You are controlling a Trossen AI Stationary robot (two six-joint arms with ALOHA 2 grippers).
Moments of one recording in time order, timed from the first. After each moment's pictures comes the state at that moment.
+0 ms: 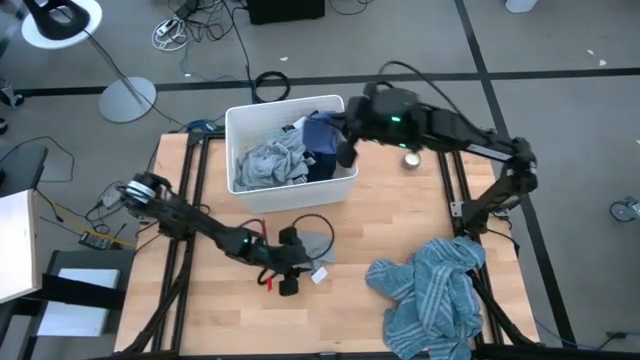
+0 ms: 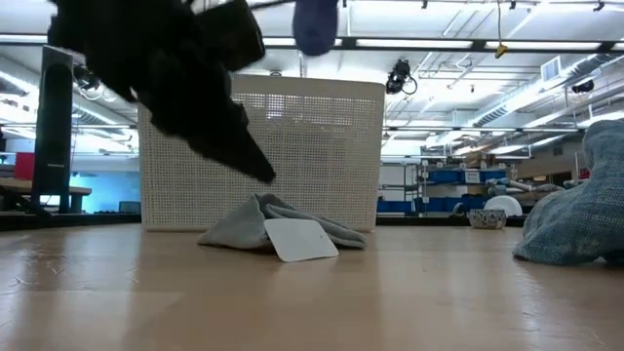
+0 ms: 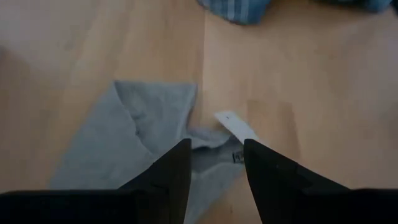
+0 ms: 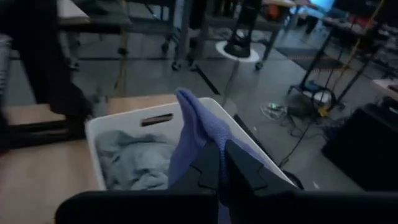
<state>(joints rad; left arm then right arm) -0.38 1.65 0.81 0.11 -0.28 -0.35 -0.13 1.55 1.87 -0.62 0.34 -0.11</state>
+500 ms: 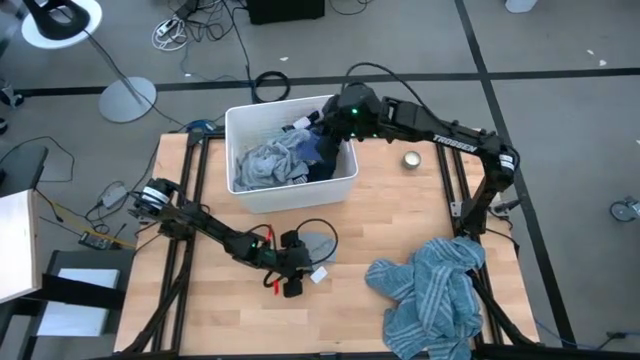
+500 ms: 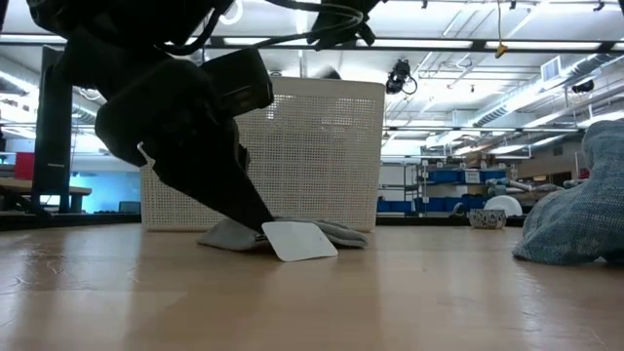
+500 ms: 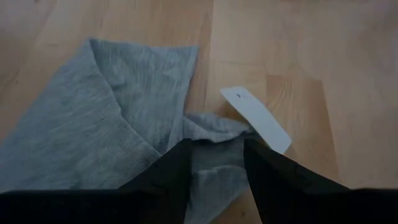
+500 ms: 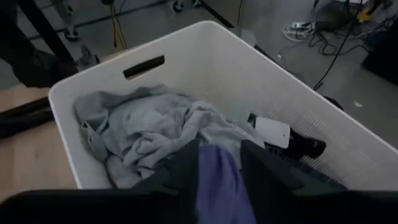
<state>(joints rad) -0.38 1.79 0.81 0.20 -0.27 -0.40 -0.29 1.73 1.88 -0.71 0.15 0.13</state>
